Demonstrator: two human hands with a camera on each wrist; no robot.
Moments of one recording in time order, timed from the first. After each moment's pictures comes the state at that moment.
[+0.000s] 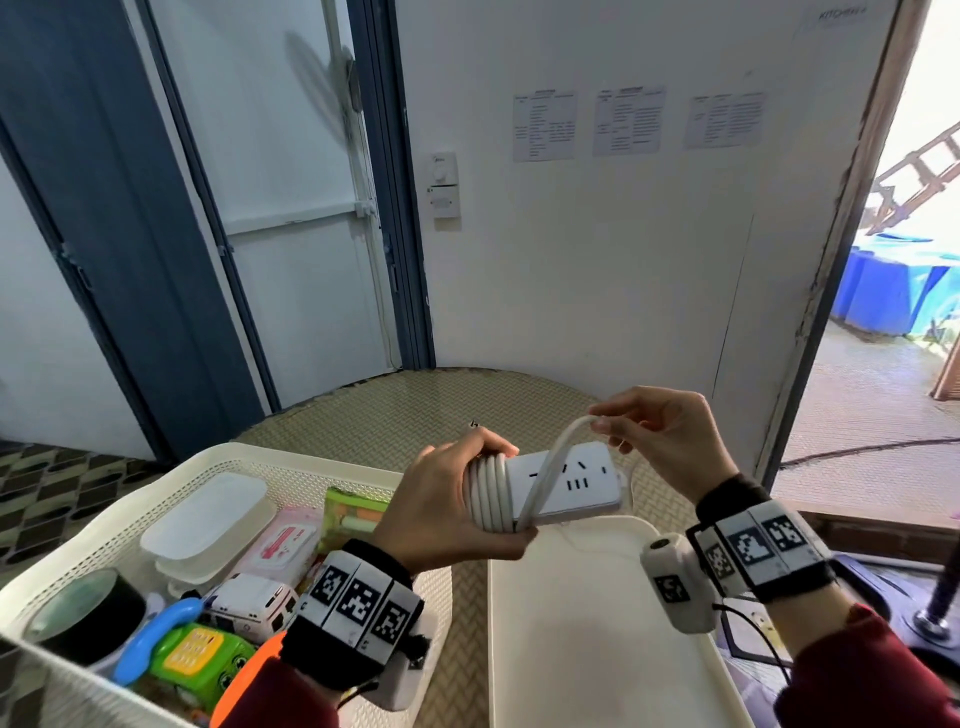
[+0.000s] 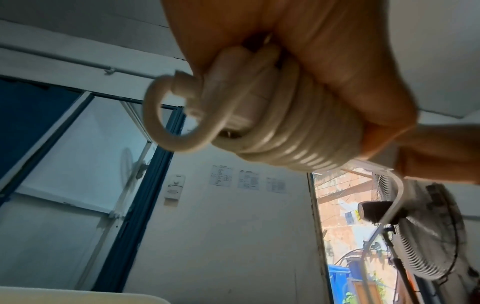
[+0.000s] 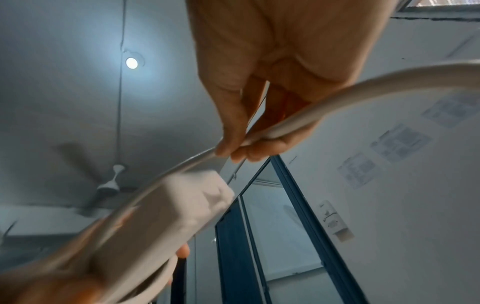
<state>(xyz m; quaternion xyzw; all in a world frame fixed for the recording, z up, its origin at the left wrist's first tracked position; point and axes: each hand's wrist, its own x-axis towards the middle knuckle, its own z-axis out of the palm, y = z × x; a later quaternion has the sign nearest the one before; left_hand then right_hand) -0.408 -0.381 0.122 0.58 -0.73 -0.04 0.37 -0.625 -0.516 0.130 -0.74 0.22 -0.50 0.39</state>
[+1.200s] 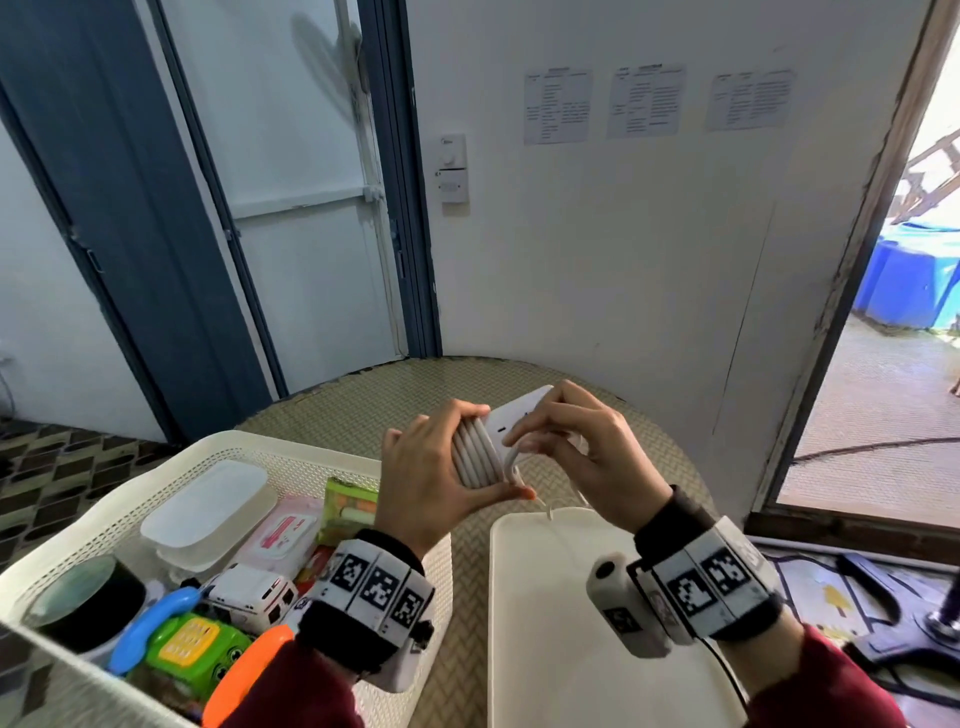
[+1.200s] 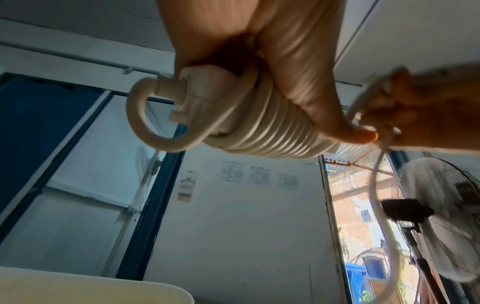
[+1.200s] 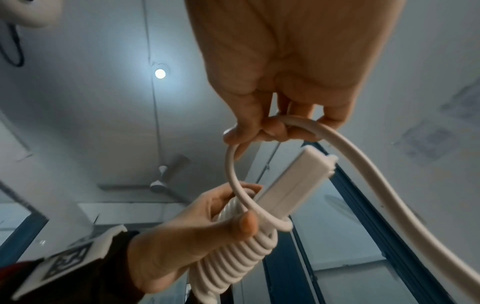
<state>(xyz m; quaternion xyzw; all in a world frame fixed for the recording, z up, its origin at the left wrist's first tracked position) -0.402 -0.405 0.110 0.66 -0.64 0.09 0.38 -0.574 -0.485 0.130 -0.84 0.13 -0.46 0.26</state>
